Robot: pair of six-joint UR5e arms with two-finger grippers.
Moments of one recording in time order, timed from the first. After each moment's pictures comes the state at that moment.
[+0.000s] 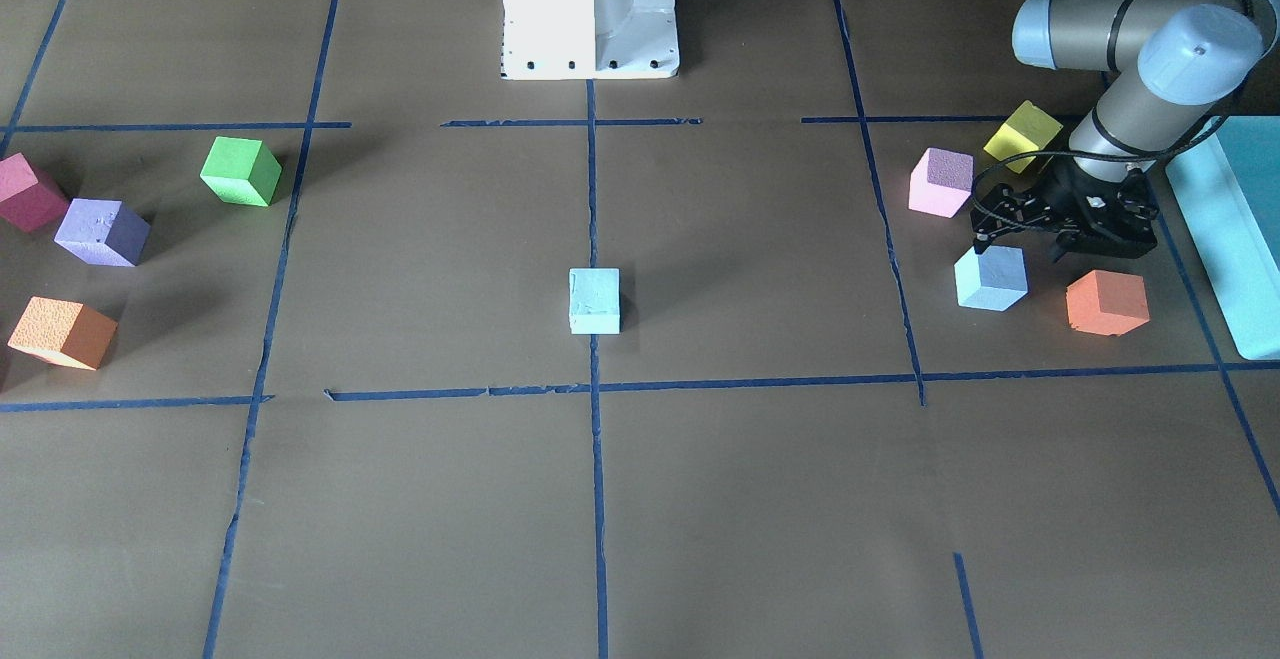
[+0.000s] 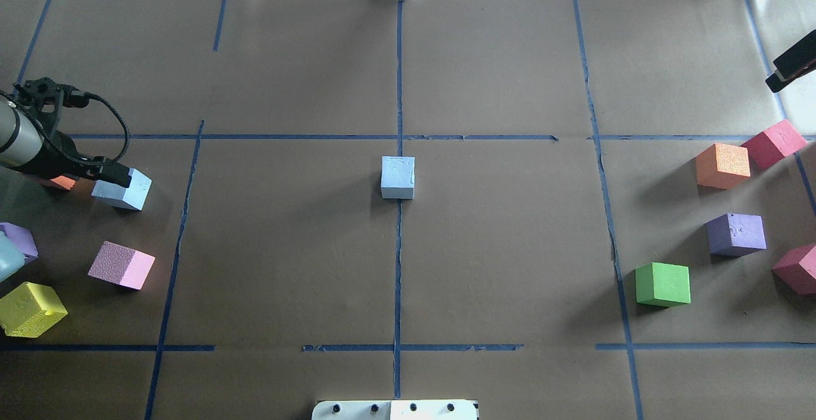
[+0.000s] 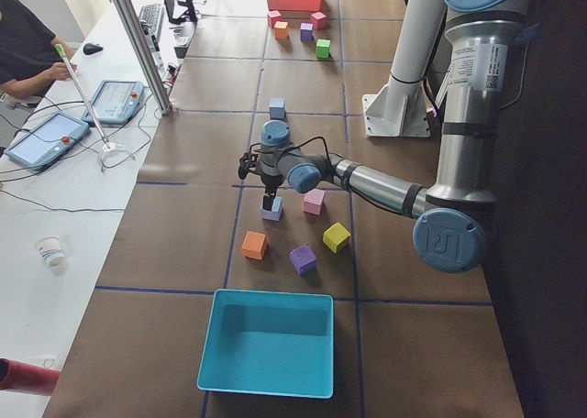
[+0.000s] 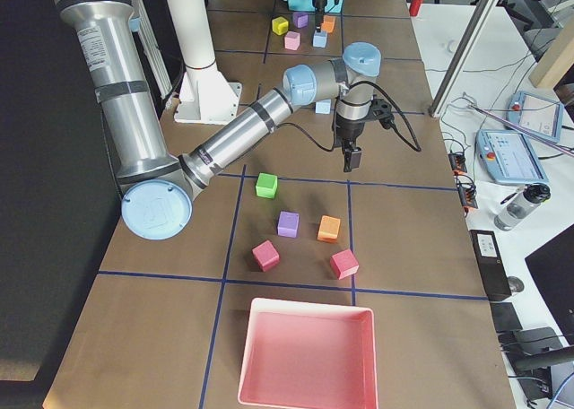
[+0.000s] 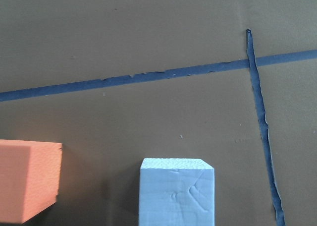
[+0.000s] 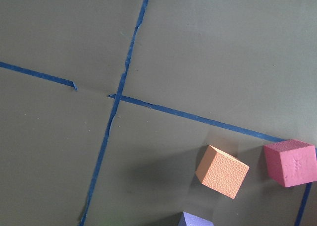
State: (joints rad) left arm -0.91 -1.62 -1.75 -2.00 -2.10 -0.75; right arm 1.33 -1.31 2.00 -2.02 2.29 0.07
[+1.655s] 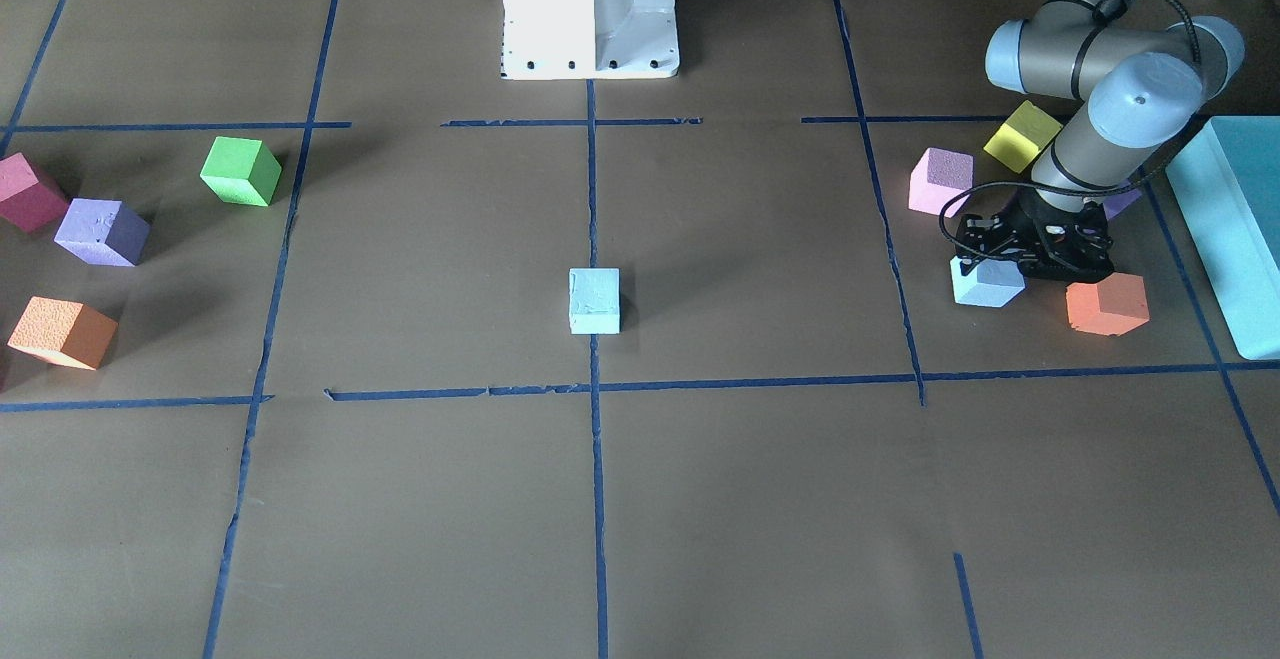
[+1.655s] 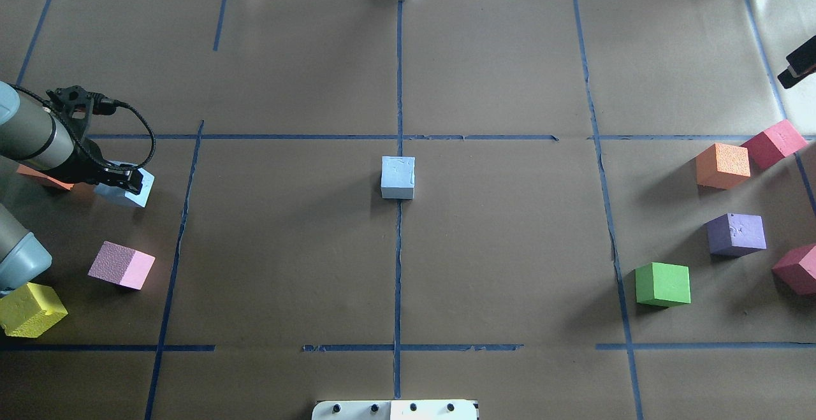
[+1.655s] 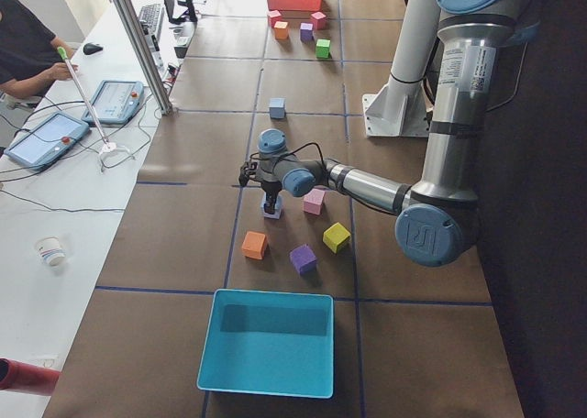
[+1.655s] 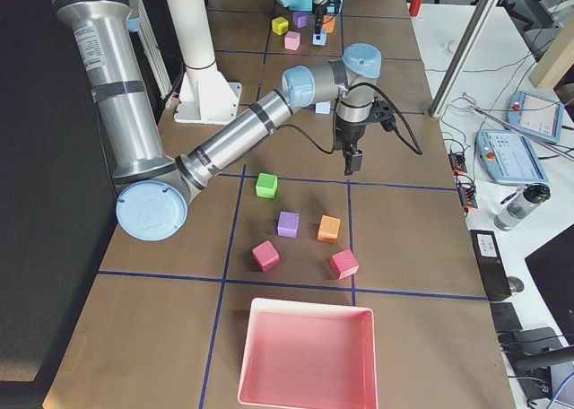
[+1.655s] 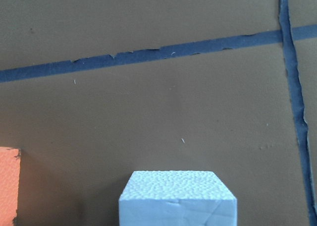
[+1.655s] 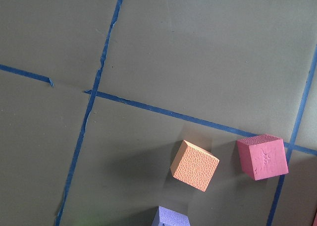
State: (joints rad) left arm -0.87 -1.68 -1.78 -1.86 -2.09 -0.76; right arm 1.35 -1.32 1.99 -2.02 2.28 0.06
